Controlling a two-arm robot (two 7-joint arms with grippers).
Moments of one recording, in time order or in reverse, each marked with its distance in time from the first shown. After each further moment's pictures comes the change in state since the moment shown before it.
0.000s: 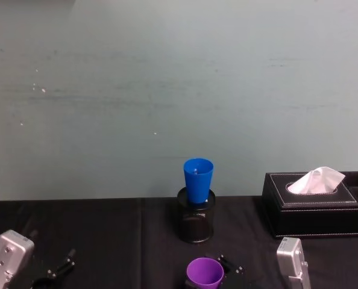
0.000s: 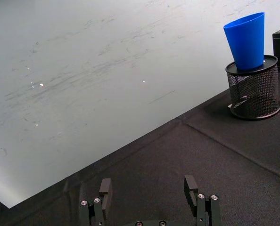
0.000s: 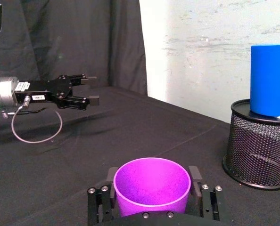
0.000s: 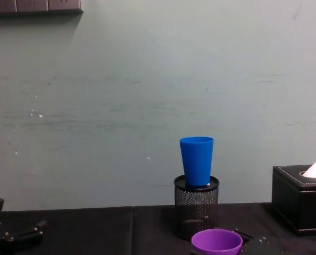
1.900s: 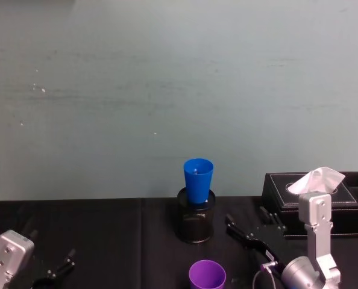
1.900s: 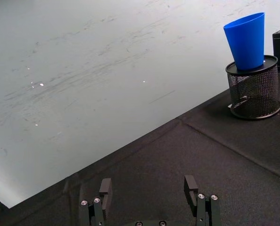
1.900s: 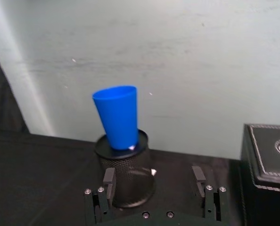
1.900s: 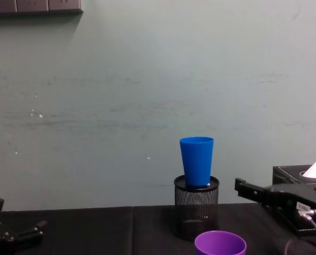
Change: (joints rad) left arm 0.000 0.000 0.000 0.000 0.000 0.000 0.000; right arm -0.126 -0.050 0.189 -0.353 -0.120 0.295 -0.609
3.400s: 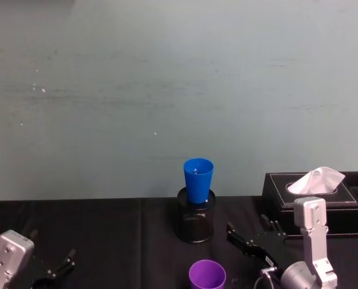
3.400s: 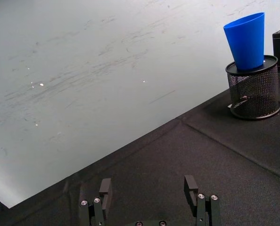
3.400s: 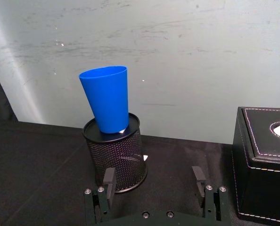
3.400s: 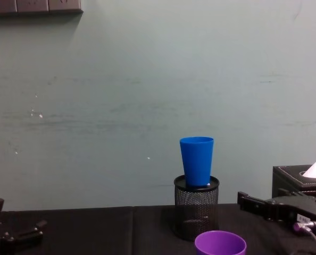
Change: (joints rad) left arm 0.000 0.000 0.000 0.000 0.000 0.000 0.000; right arm 0.002 -0.021 0.016 0.035 -0.047 0.030 -0.022
